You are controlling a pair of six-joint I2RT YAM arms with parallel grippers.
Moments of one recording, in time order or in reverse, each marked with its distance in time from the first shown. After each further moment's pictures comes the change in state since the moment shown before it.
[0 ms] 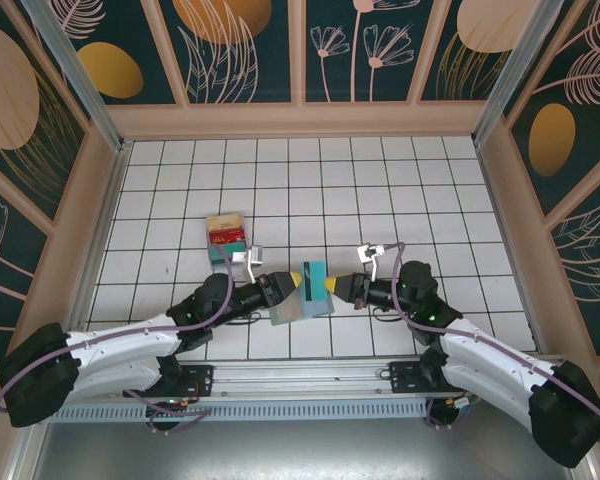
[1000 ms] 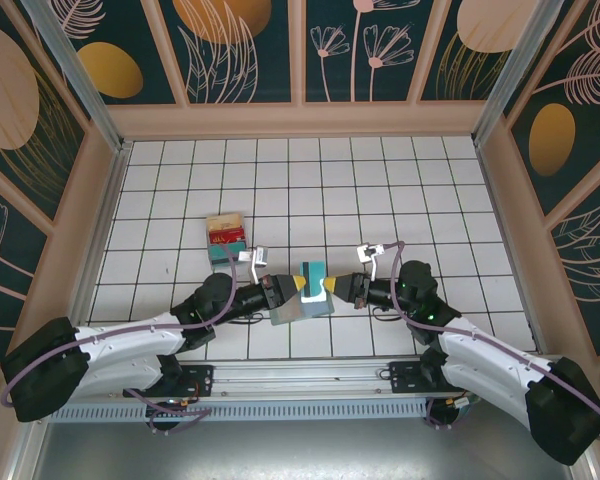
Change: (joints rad) left arm 0.006 0.056 -0.008 0.117 0.103 0.001; right arm -0.007 0.027 -0.007 0.045 -0.026 0.027
